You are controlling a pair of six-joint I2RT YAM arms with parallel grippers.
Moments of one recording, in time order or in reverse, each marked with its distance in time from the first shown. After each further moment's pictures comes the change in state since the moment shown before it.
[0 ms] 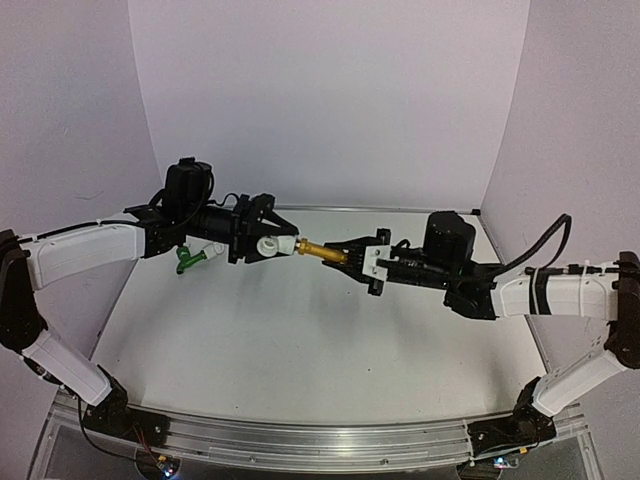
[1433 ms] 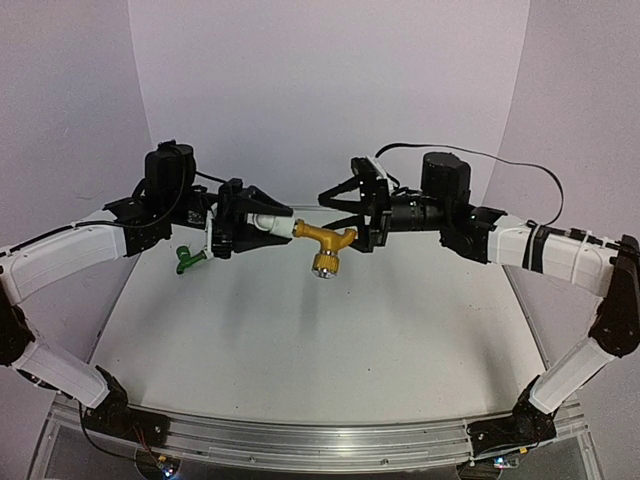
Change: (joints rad) left arm -0.040 -0.103 0.037 0.019 0.058 2.837; right arm -0.134 0.124 0.391 -0.301 -0.403 1.974
